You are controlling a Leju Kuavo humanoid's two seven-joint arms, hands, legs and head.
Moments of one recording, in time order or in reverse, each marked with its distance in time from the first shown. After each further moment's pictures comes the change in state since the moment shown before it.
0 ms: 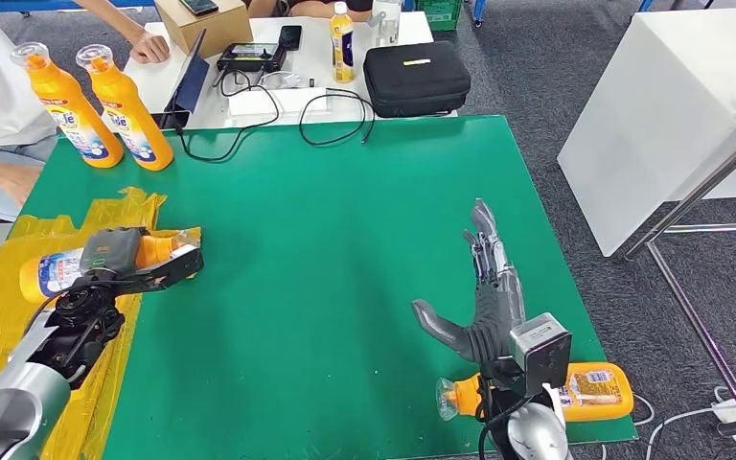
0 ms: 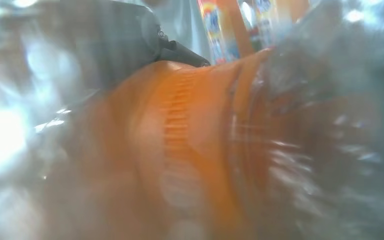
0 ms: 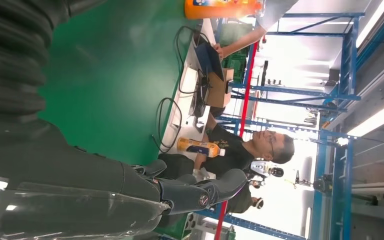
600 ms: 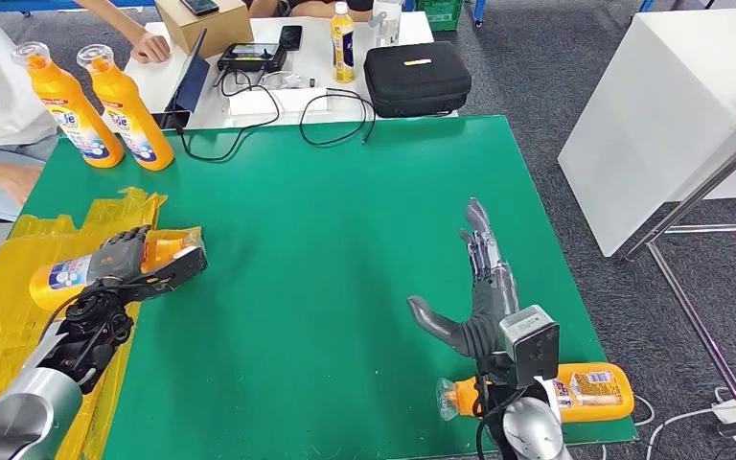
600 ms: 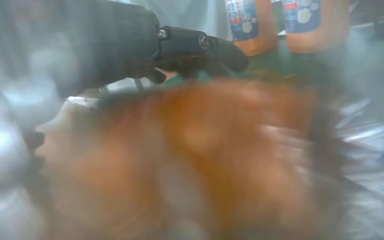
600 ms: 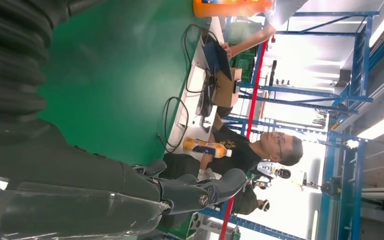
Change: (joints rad) left arm 0.017 -0.040 0.061 0.017 0.031 -0.037 0.048; right arm -0.023 0.001 0.003 0.032 0.016 -0.006 0.015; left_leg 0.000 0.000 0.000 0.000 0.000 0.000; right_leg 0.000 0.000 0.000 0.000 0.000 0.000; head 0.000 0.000
